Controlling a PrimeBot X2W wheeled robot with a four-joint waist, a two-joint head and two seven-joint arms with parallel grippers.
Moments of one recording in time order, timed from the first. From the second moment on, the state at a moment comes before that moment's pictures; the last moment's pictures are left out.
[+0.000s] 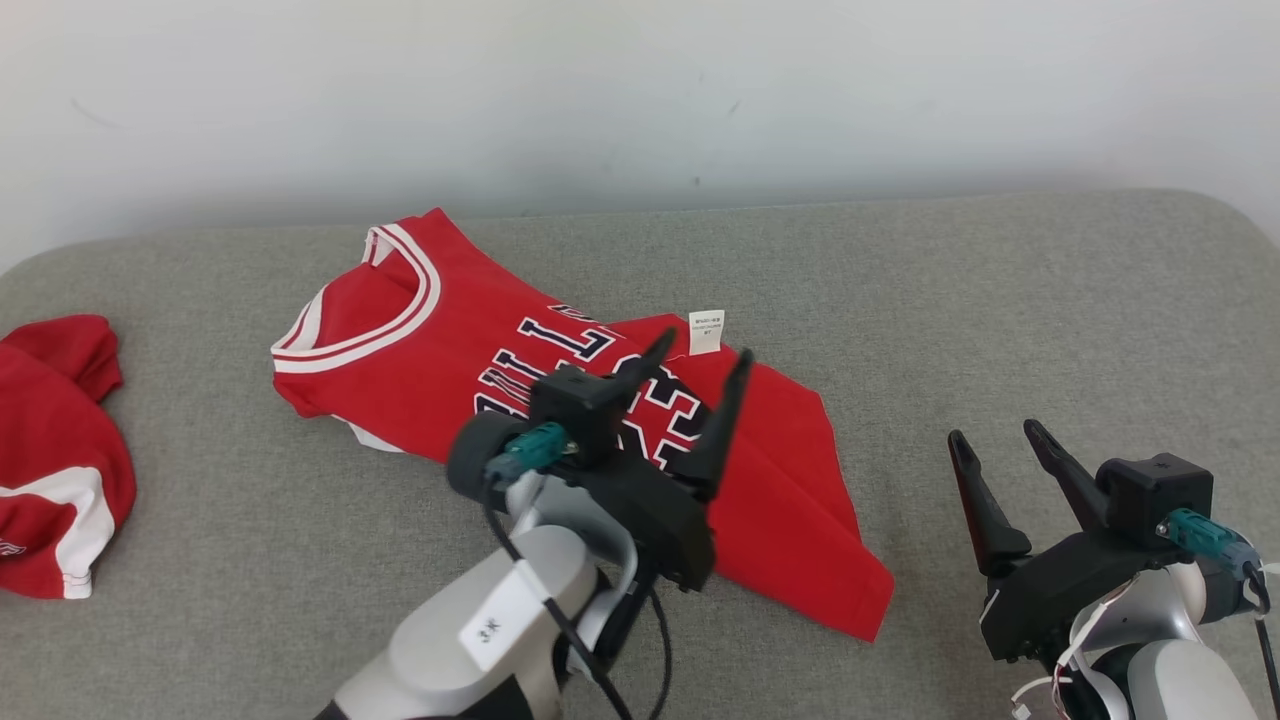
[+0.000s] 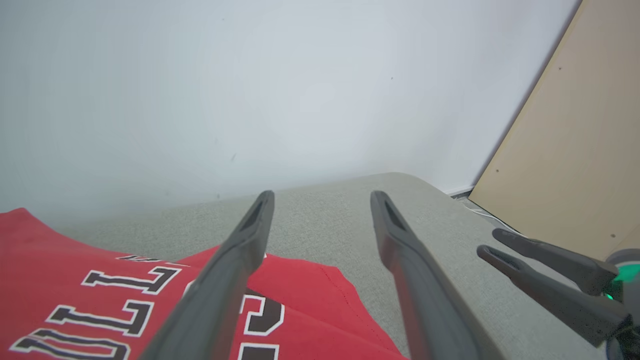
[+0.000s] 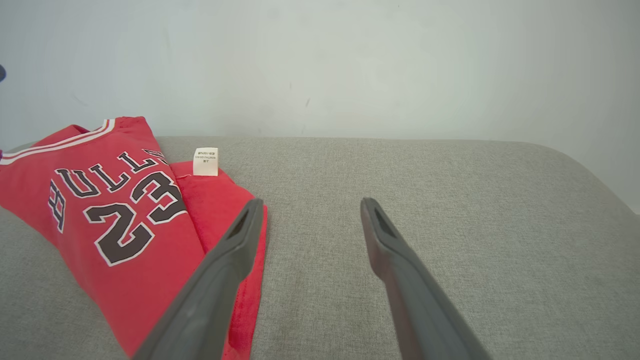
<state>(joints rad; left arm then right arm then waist) -0.76 0.05 -1.07 0.49 -0.78 0.20 -0.26 -0.10 -0.05 -0.08 0.04 0.17 0.13 0.15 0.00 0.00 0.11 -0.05</state>
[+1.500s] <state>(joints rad) -0.79 0.33 -0.65 1.09 -0.68 -0.03 -0.22 -0.12 -0.06 -0.04 0.01 0.16 0.13 0.18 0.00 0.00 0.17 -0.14</state>
